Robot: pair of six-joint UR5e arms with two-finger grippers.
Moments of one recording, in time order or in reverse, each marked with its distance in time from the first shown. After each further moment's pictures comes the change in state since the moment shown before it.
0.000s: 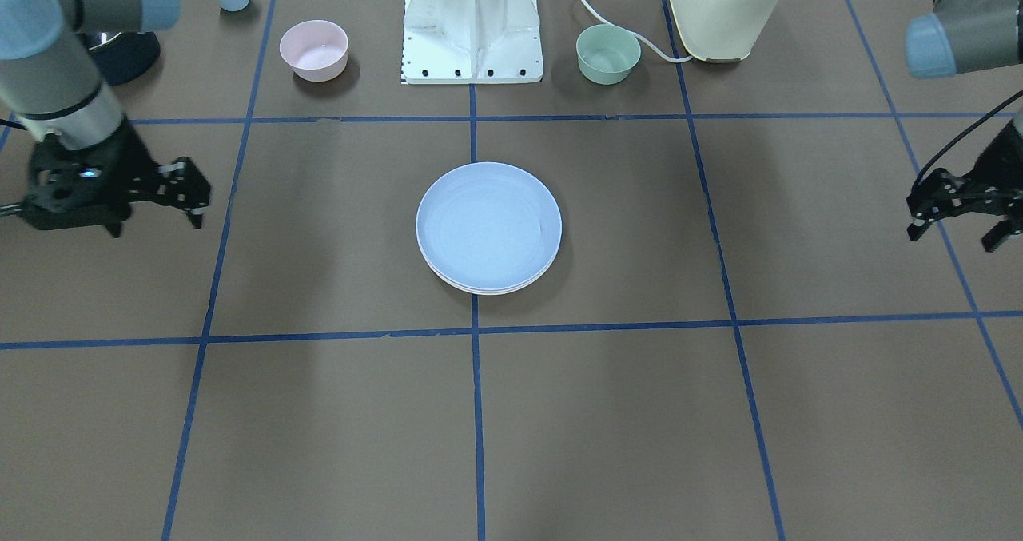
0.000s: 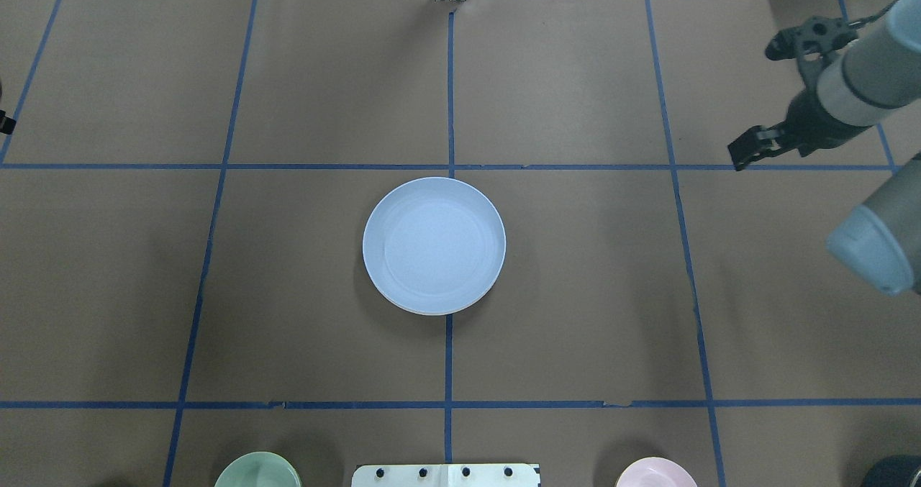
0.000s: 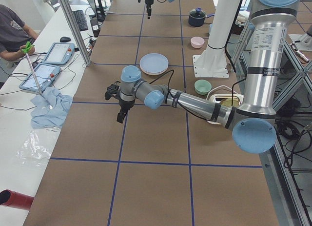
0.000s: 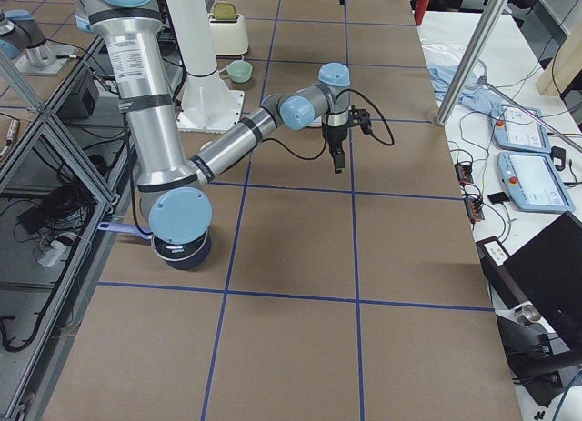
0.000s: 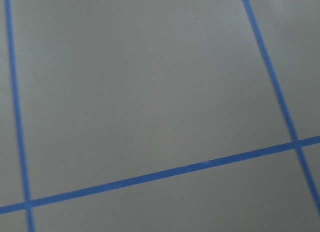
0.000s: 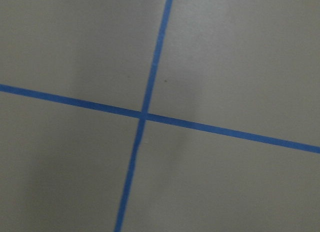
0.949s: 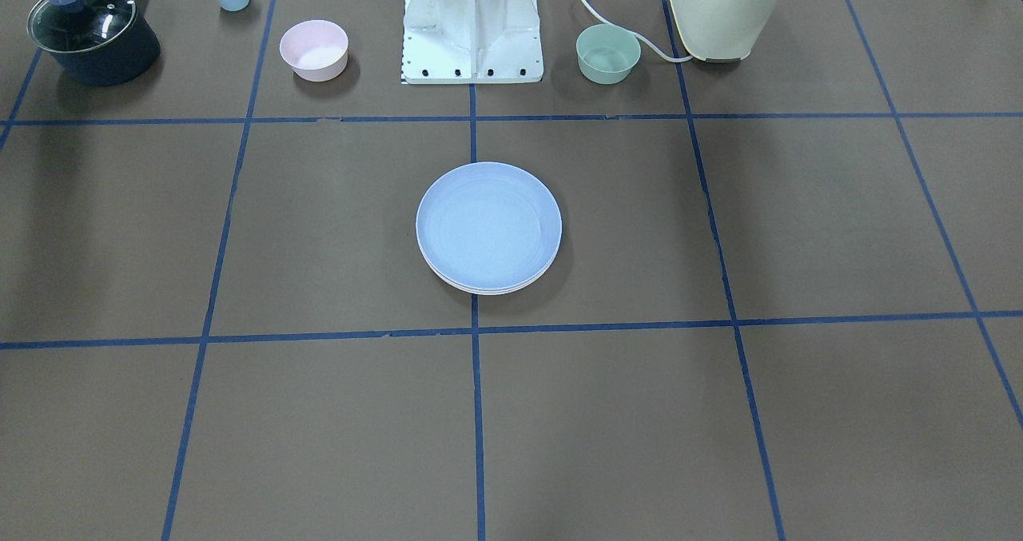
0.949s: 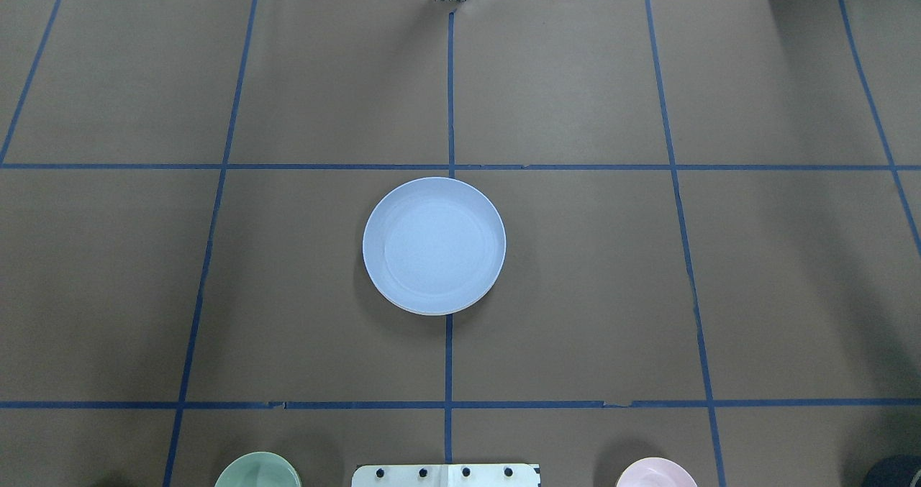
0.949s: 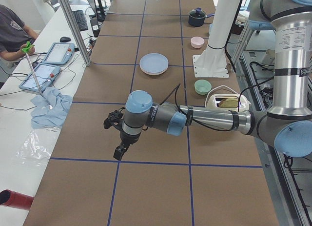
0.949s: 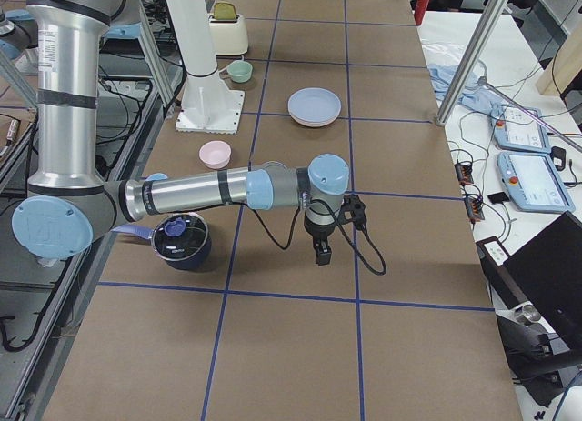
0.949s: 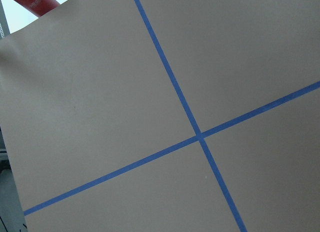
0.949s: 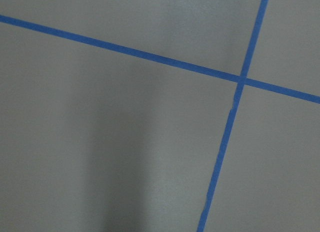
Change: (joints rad) left arm -0.293 0.135 0.043 0.018 -0.018 0.469; right arm 0.420 -0.249 -0.151 0.012 0.253 -0.551
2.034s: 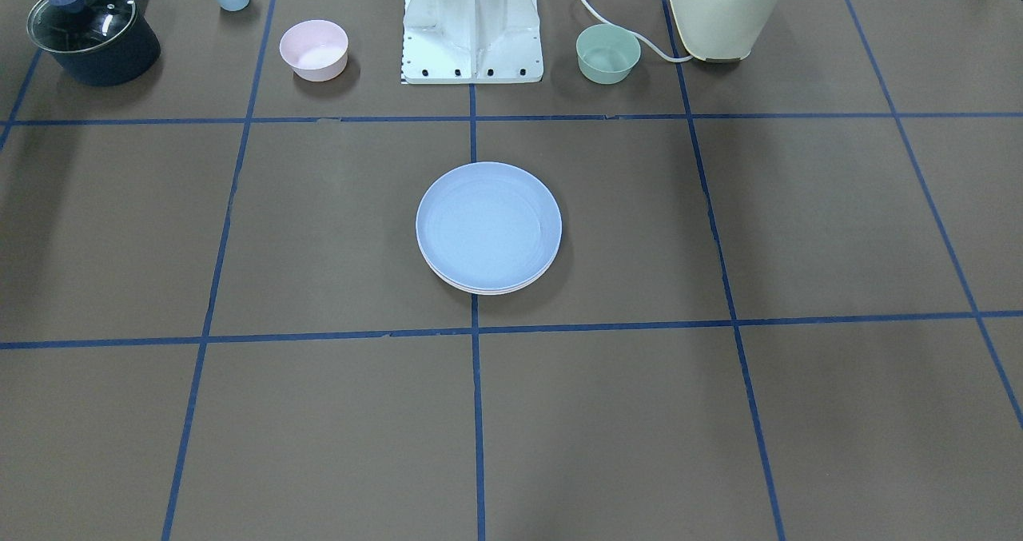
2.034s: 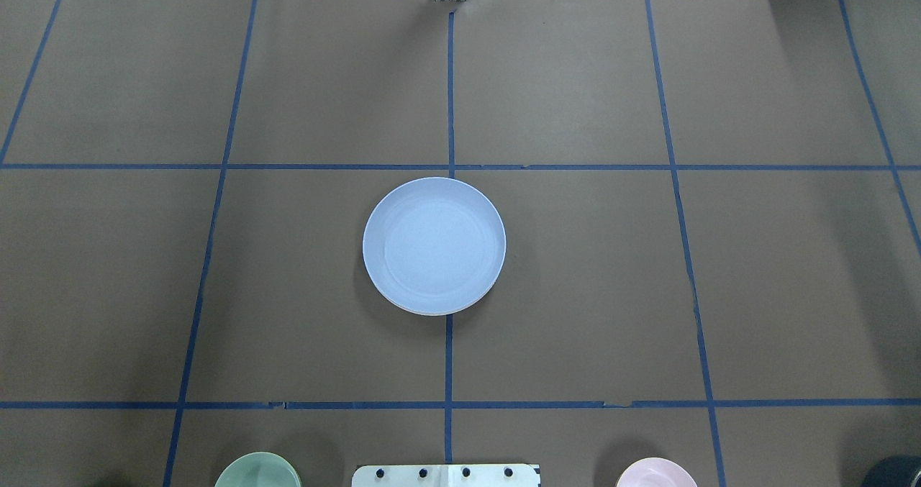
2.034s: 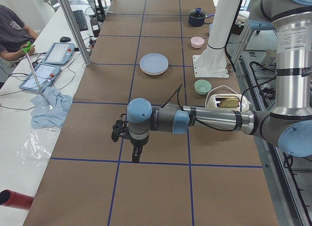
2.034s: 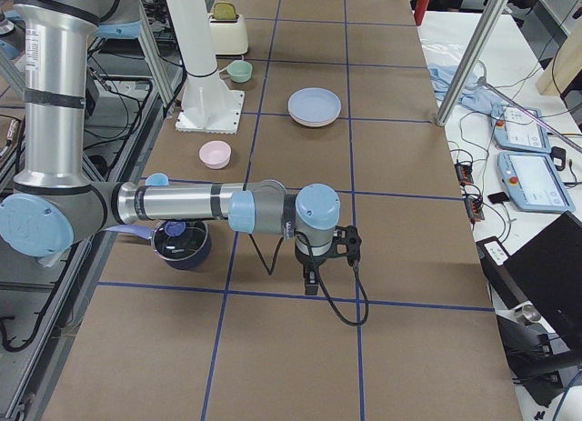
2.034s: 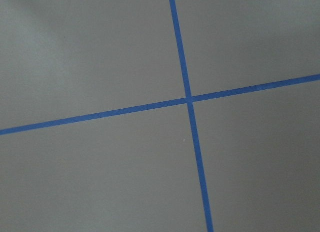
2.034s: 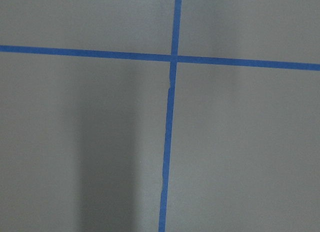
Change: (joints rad) left arm 0.003 0.015 -0.029 0.238 -0.159 -0.201; right arm 0.124 -0.023 -0.071 -0.014 0.010 0.012
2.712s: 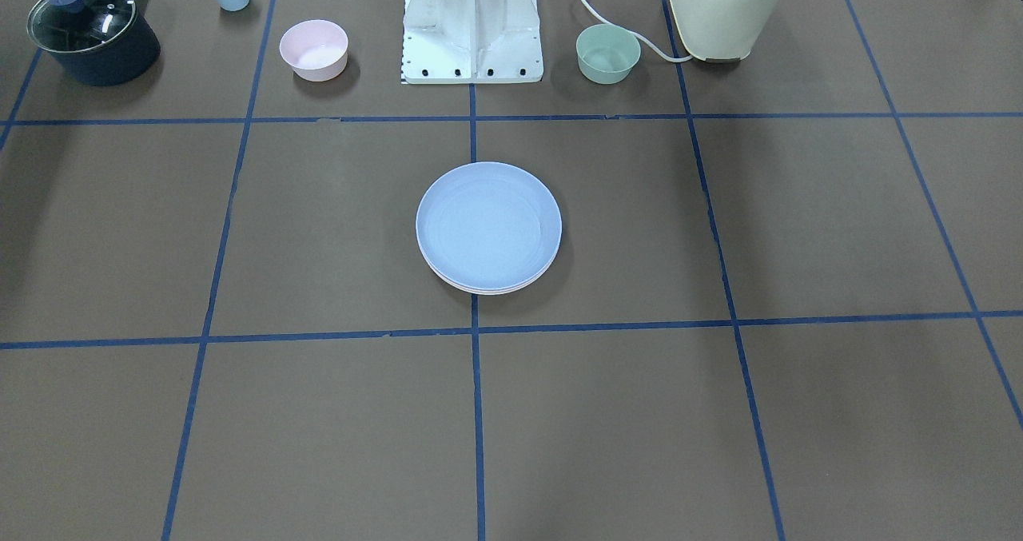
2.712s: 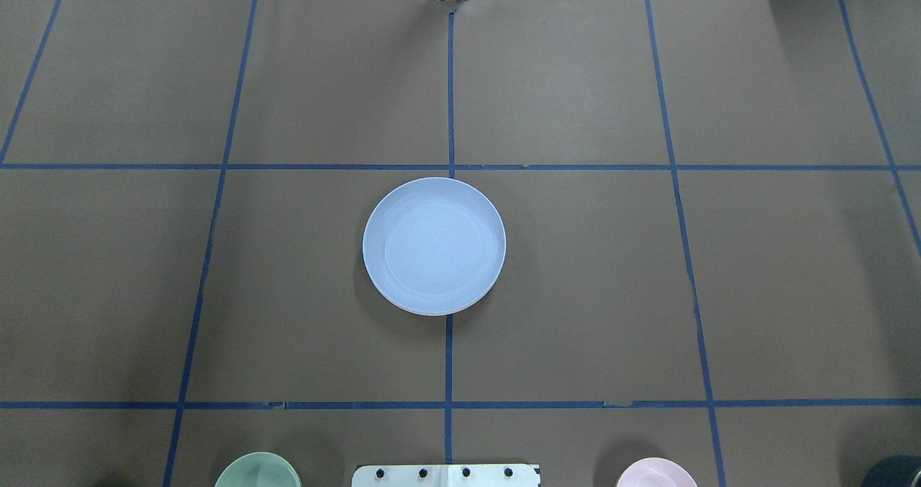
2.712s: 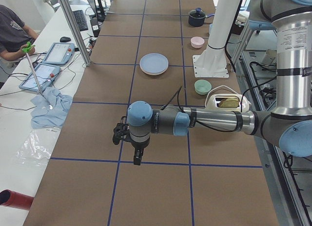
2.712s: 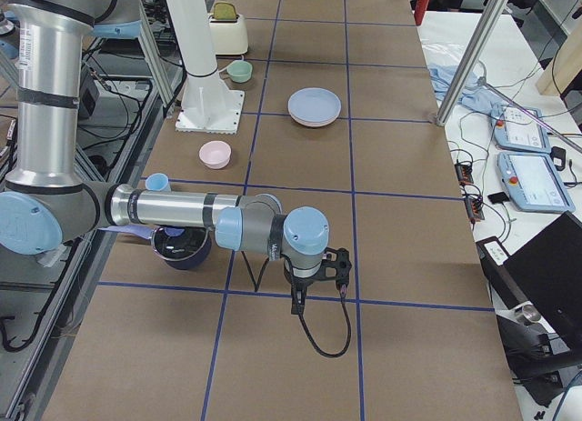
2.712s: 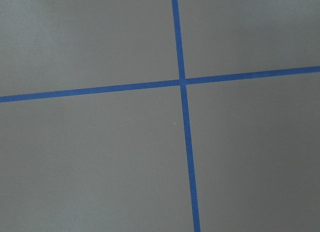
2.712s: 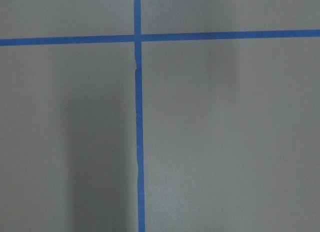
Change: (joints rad) left arm 0.000 0.004 0.013 -0.002 0.002 0.001; right arm 0.036 -0.032 -0.049 0.011 0.000 0.003
